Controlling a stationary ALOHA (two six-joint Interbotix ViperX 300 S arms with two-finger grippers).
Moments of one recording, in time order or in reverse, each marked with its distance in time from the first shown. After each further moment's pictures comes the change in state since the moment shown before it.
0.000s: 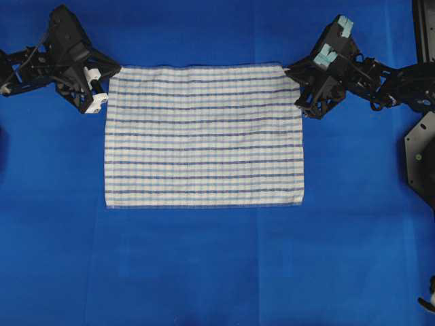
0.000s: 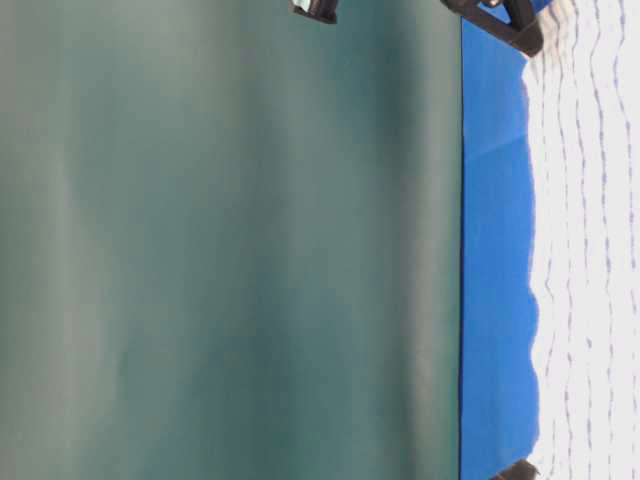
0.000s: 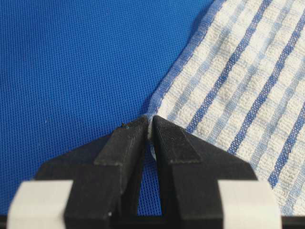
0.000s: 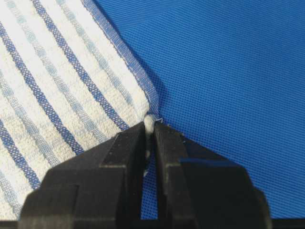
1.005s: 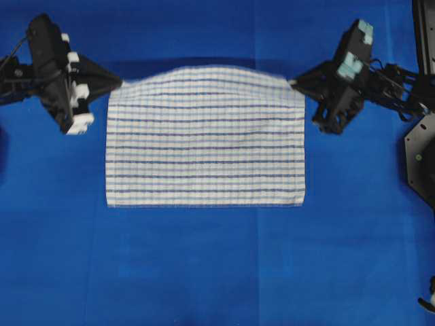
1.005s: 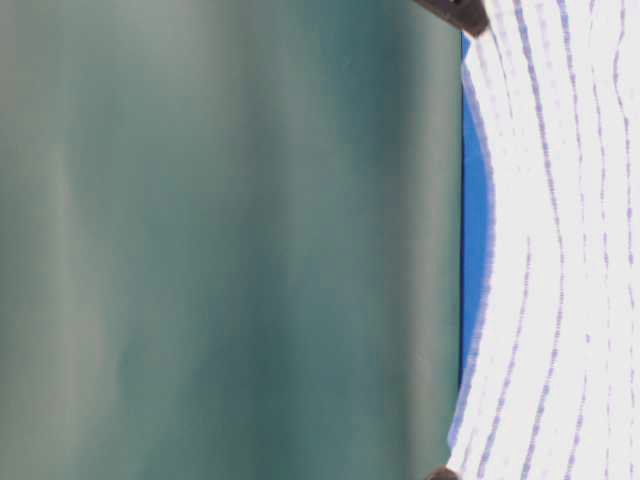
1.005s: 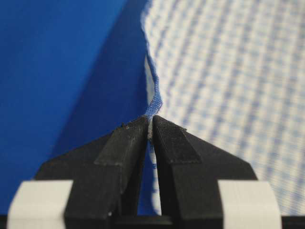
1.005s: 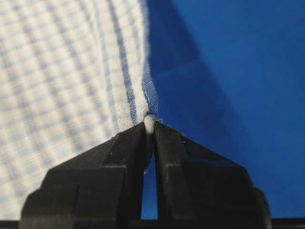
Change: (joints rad) left arm -0.201 -0.357 0.038 0.000 0.170 -0.014; right arm 0.141 -0.342 0.051 0.028 0.242 0.003
